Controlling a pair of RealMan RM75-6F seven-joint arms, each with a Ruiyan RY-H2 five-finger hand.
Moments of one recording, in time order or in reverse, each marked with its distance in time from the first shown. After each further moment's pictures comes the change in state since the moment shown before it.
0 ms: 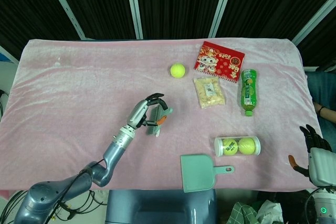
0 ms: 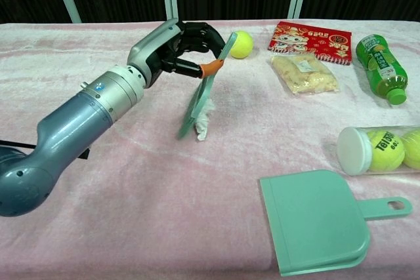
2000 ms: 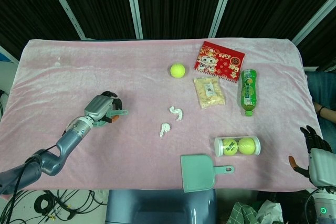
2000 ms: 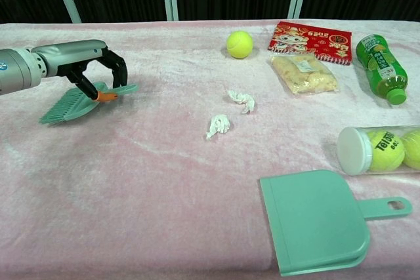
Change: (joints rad) left arm 0.066 0.487 0.175 -0.247 -0.040 -0.354 0.576; right arm -0.002 0.003 0.001 -0.016 0.019 -0.003 -0.013
